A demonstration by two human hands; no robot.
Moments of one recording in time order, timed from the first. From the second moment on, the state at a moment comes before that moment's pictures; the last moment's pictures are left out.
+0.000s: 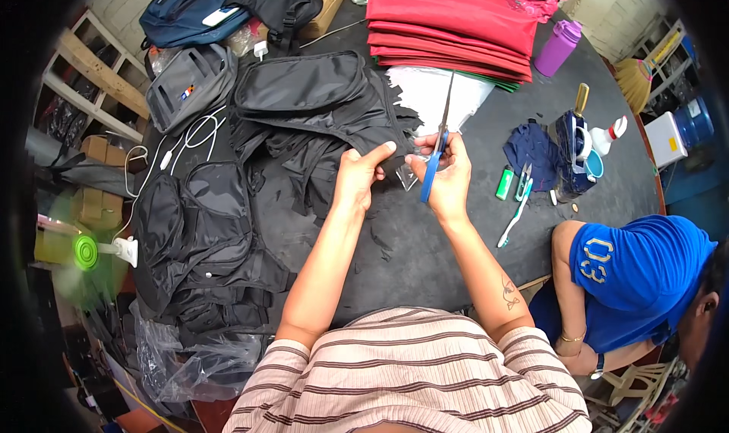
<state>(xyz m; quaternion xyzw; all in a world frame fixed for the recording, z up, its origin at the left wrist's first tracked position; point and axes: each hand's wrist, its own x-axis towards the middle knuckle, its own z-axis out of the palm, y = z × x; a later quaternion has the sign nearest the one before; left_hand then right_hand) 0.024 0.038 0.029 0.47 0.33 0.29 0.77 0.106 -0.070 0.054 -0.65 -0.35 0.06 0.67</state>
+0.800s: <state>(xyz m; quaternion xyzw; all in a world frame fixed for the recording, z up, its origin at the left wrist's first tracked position) 0.039 0.013 0.033 0.37 0.28 0.22 0.86 0.129 -0.081 0.044 -0.66 -0.28 0.11 0.69</state>
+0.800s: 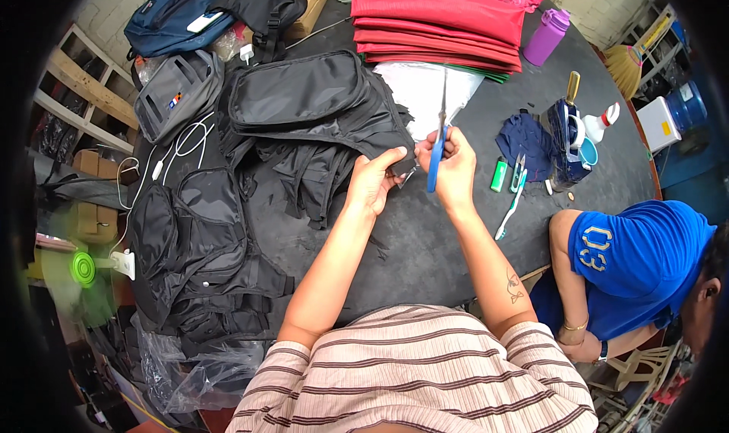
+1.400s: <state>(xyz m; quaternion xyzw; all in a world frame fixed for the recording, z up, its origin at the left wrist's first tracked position) 0.043 0.011 0.026 0.38 0.28 0.22 0.85 0.128 -0.087 0.056 -0.65 -0.25 0.14 0.71</state>
